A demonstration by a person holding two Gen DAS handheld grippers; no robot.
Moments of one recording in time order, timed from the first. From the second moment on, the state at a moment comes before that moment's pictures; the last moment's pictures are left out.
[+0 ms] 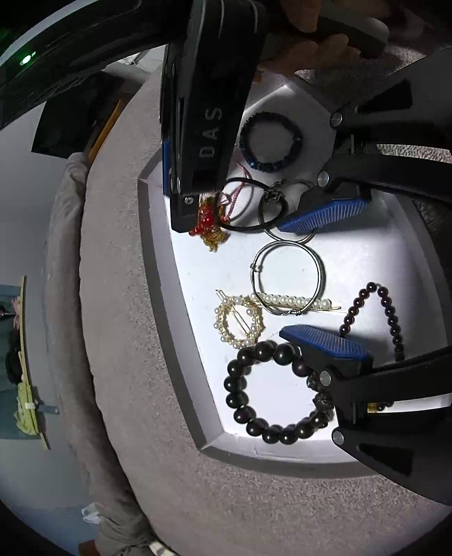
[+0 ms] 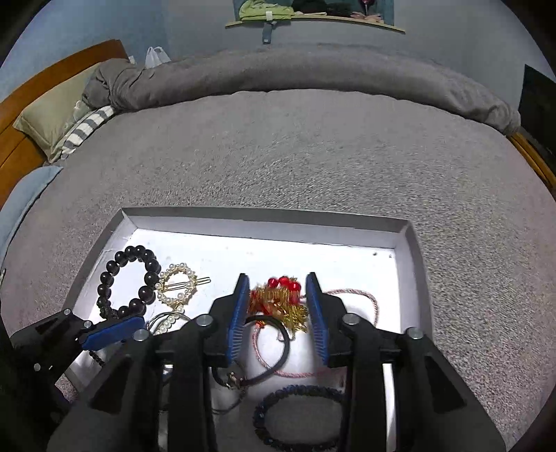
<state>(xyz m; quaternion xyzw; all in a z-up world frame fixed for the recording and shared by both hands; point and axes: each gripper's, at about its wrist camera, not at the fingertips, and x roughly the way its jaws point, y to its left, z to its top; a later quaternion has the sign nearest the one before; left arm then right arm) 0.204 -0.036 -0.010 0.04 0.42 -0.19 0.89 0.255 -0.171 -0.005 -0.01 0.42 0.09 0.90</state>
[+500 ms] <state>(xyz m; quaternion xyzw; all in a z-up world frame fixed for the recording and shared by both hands) 0.129 -0.011 0.019 0.01 0.40 -0.18 0.90 0.158 -0.210 0.025 0.03 0.39 0.08 0.92</state>
